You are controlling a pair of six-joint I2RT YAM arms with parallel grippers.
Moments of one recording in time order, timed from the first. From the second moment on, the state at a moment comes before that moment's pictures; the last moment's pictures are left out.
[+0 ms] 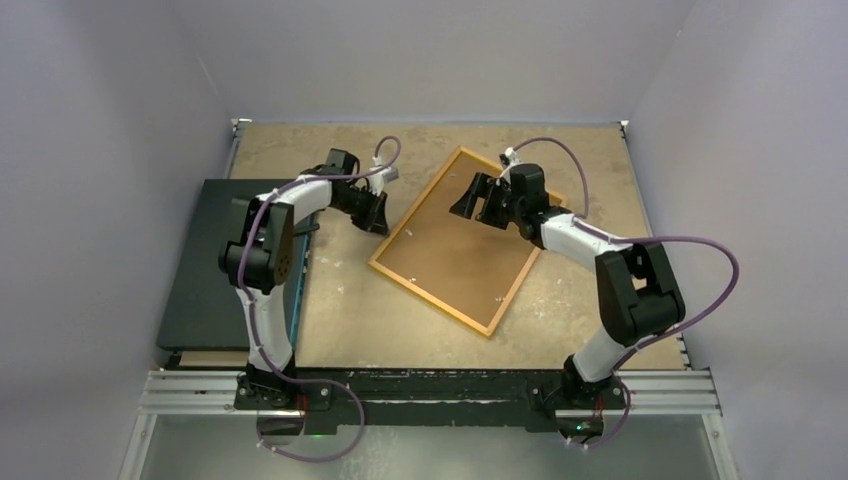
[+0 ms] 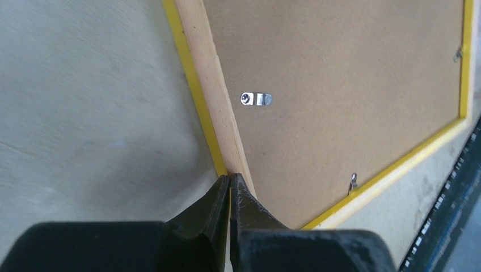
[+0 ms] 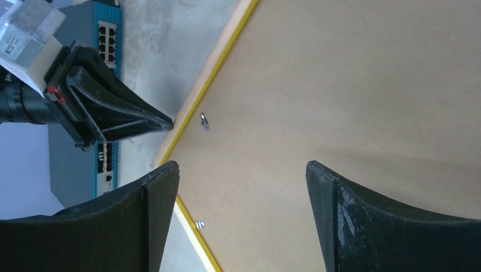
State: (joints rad) left arm -0.24 2.04 1.41 -0.53 0.70 0.30; right arm 0.33 1.63 0.96 0.07 -0.34 0.63
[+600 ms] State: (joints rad) left arm -0.28 1.88 1.10 -0.55 0.81 0.32; right arm 0.54 1.81 0.99 0.17 -0.39 0.66
